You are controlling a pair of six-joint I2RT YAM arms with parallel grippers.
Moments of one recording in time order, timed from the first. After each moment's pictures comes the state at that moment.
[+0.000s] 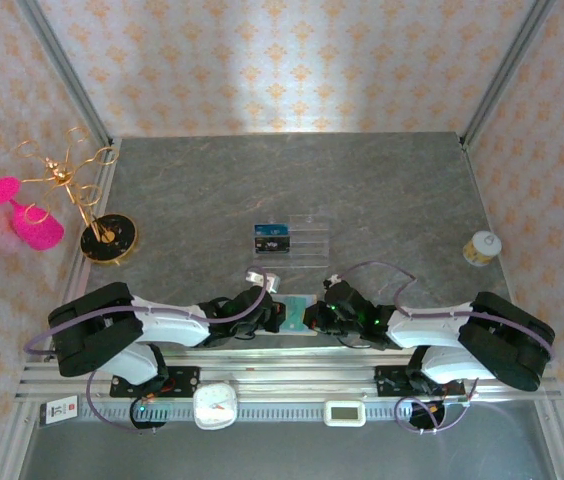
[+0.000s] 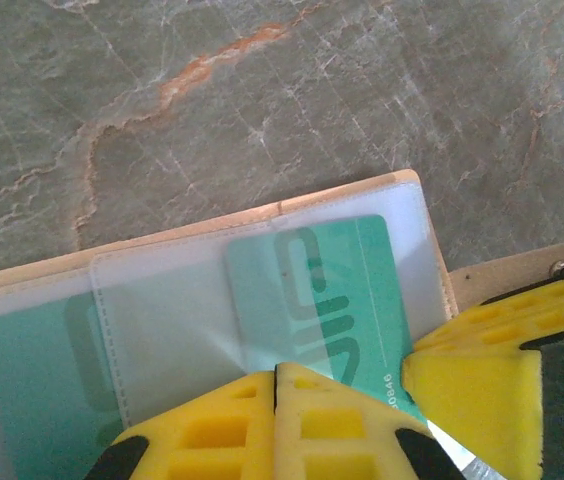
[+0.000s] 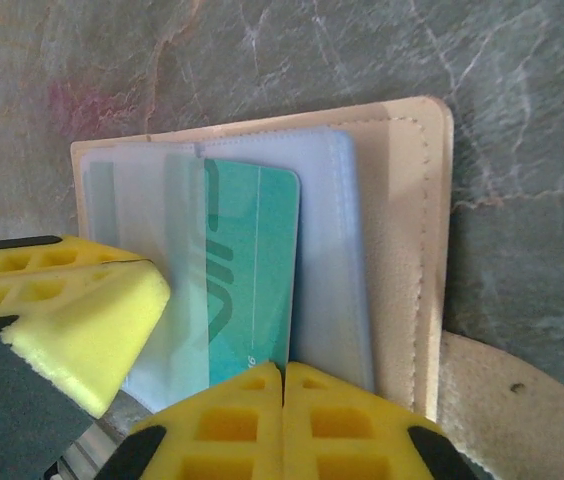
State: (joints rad) left arm -1.02 1.45 0.40 0.30 -0.10 -0.85; right arm 0.97 1.28 0.27 0.25 -0.14 1.14
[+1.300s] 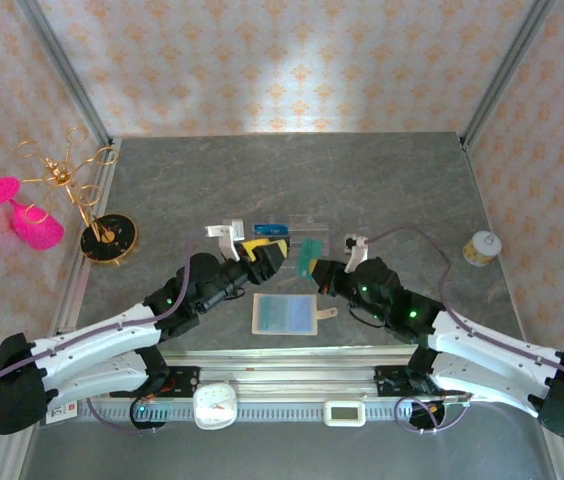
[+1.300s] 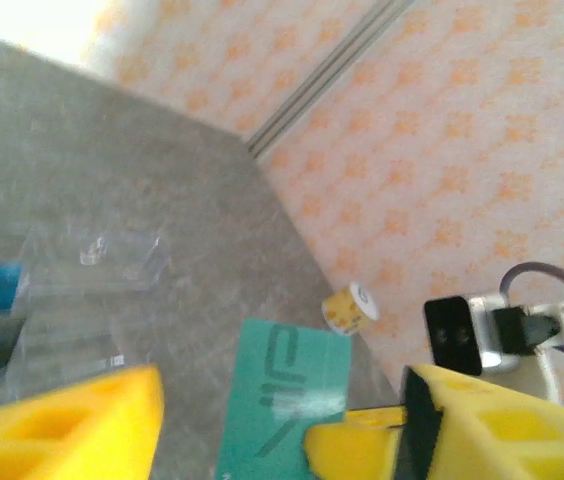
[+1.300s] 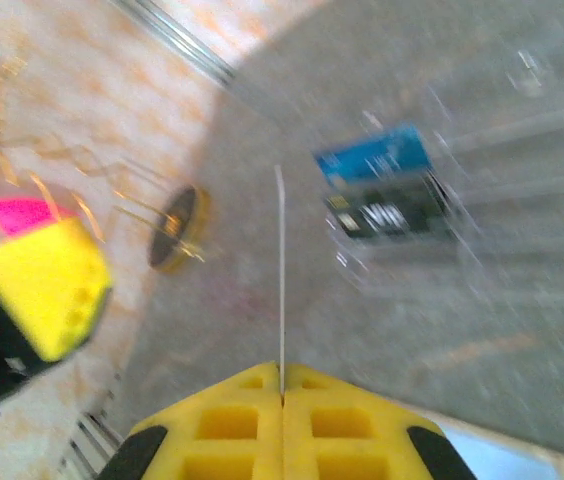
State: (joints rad) left arm -0.87 0.95 0.54 0.33 -0.15 -0.77; right arm 0.93 0.83 0.51 0.03 0.15 0.89
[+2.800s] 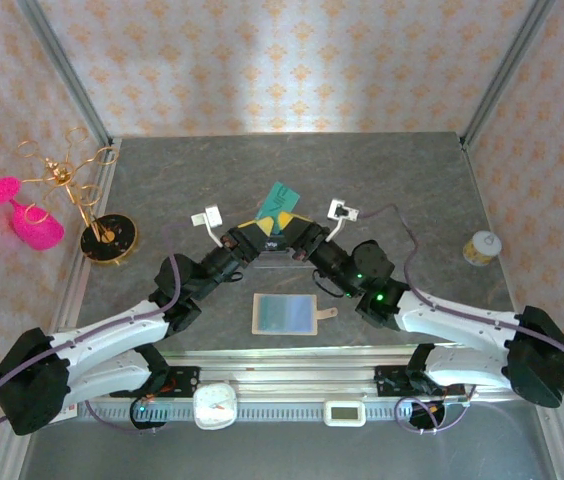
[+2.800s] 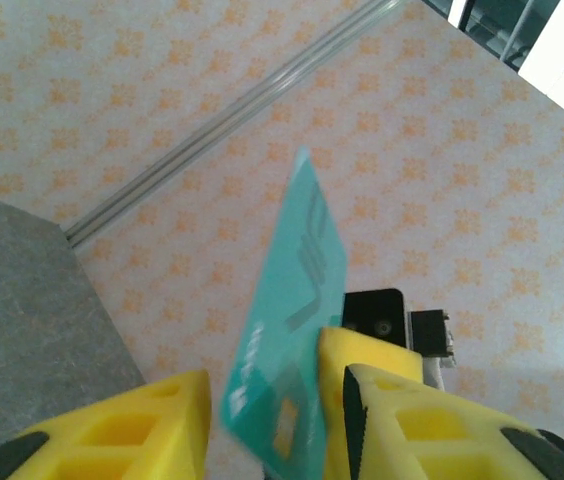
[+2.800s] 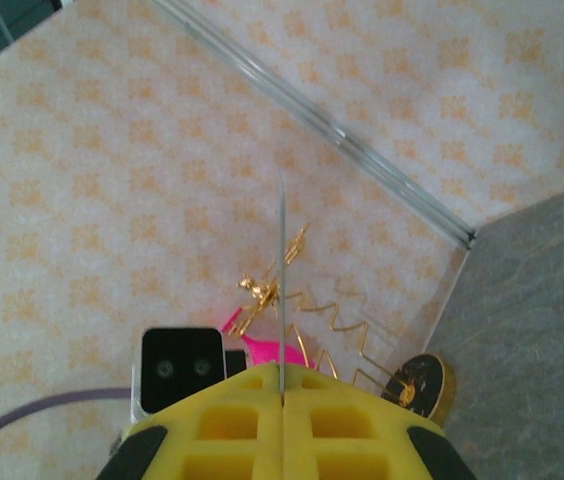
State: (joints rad) left arm -0.73 1.03 0.44 0.90 0.07 -0.99; right arm 0.98 1.14 0.63 0.72 0.13 0.90
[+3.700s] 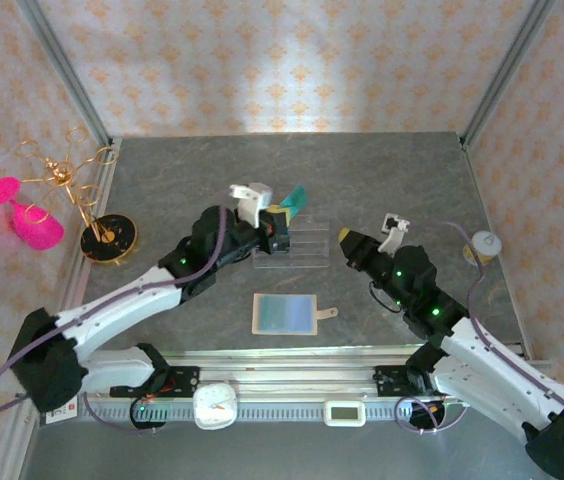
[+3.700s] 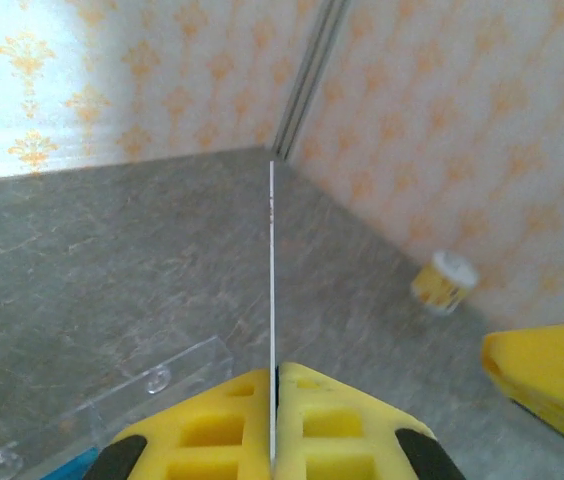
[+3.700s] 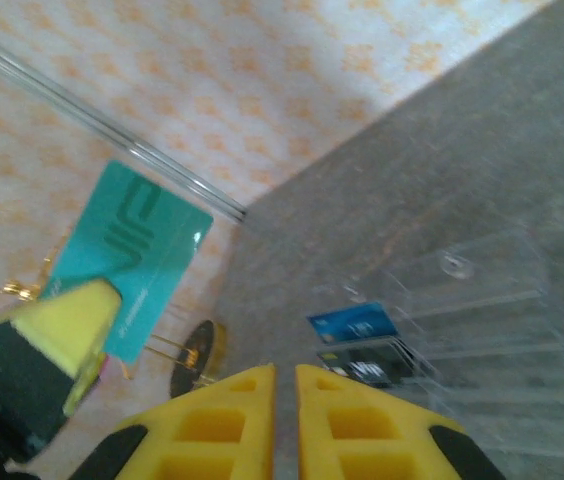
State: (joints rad) left arm -0.70 1.24 0.87 0.17 0.07 -0.26; right arm 0.64 0.68 0.48 0.03 0.05 0.88
